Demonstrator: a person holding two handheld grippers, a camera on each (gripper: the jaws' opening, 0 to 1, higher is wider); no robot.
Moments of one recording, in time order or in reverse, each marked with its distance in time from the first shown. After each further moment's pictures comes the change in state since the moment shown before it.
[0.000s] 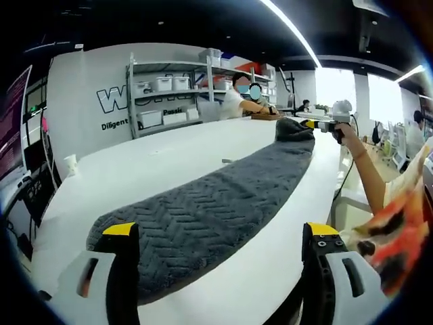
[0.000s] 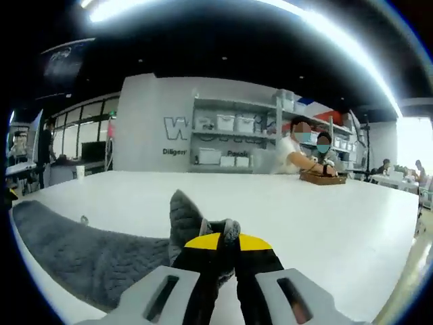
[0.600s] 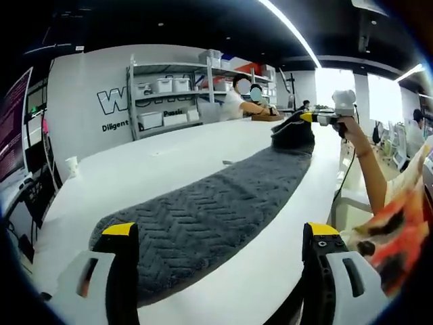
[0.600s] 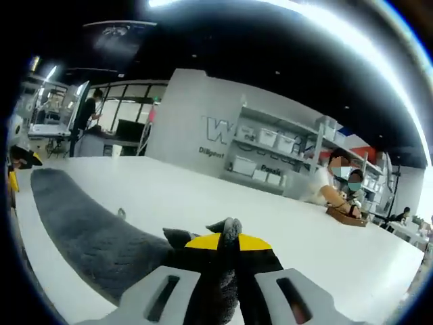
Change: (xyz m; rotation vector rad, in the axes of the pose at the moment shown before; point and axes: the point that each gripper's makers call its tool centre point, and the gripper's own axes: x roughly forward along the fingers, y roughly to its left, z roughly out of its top) left arm 0.000 0.001 0.003 0.003 -0.005 -0.003; right arm -0.021 0.089 0.048 -0.253 -0.066 0.182
